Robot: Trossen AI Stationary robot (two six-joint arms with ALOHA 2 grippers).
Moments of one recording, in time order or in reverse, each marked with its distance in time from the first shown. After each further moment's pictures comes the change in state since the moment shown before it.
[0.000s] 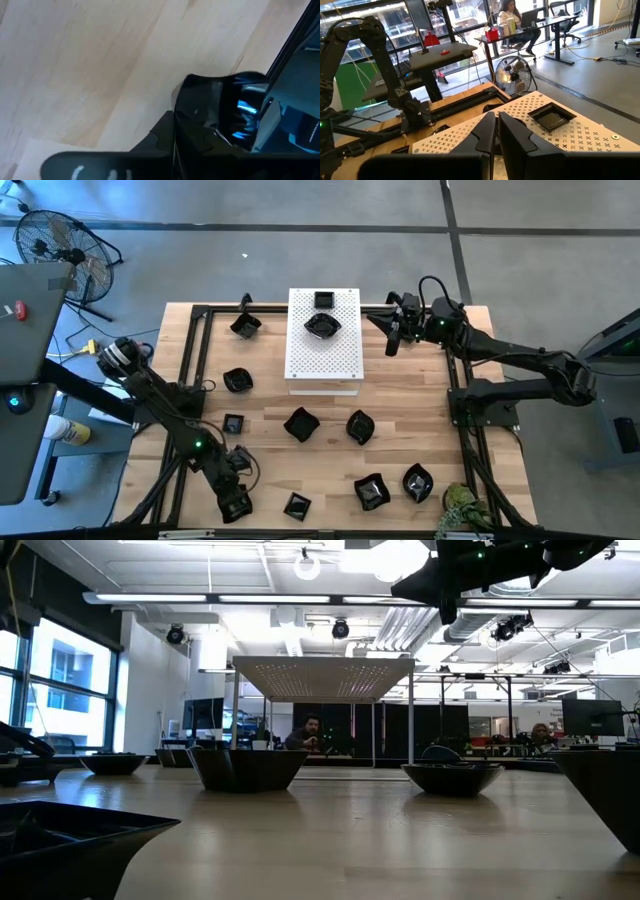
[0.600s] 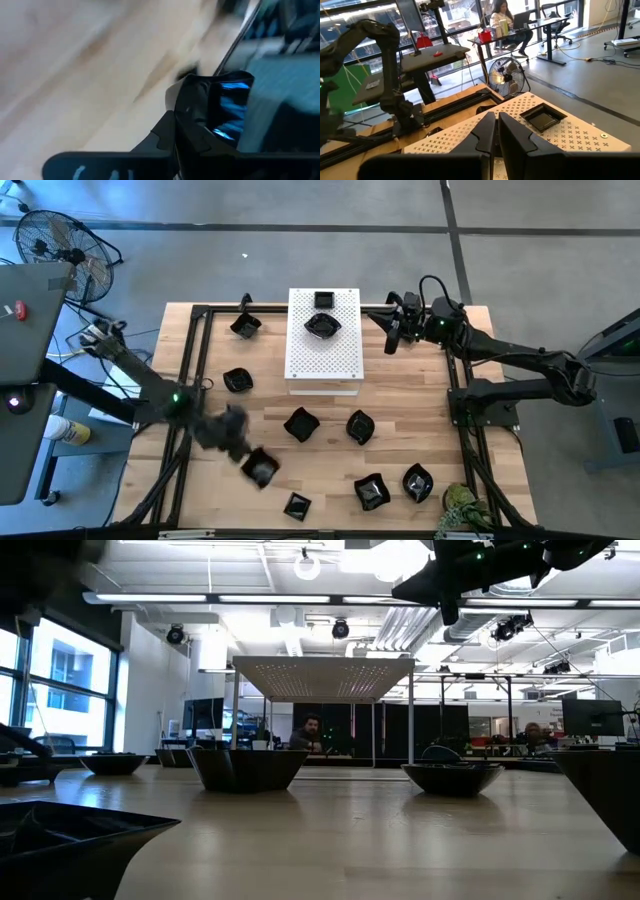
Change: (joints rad) left arm 0.202 -0.427 0.000 -0.079 -0.255 -0.149; right arm 0.000 0.000 0.000 0.000 0.038 0.001
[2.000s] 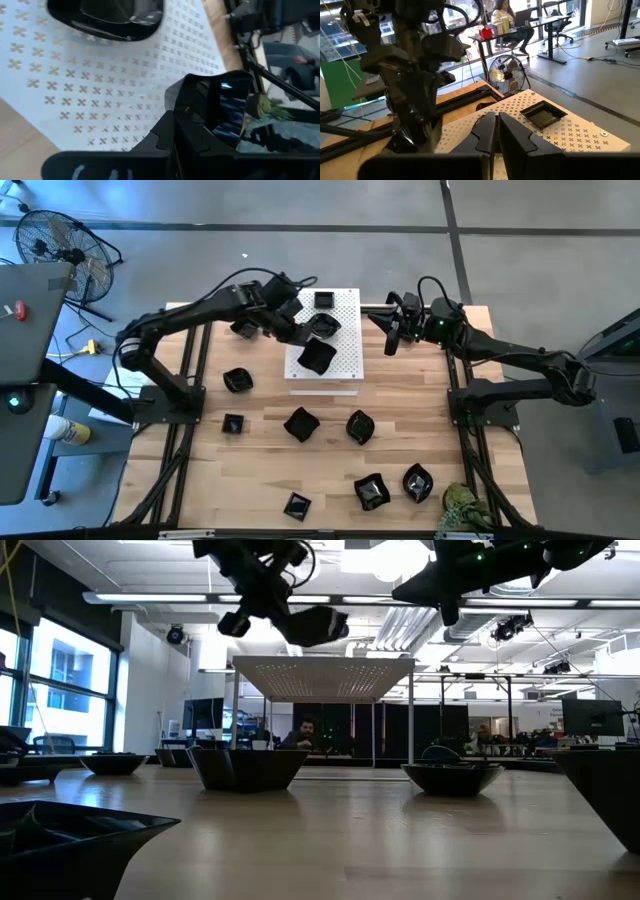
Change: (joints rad) left arm 1.096 0.532 0.727 -0.344 0.549 0.799; right arm 0.000 0.000 0.000 -0.015 -0.007 -0.024
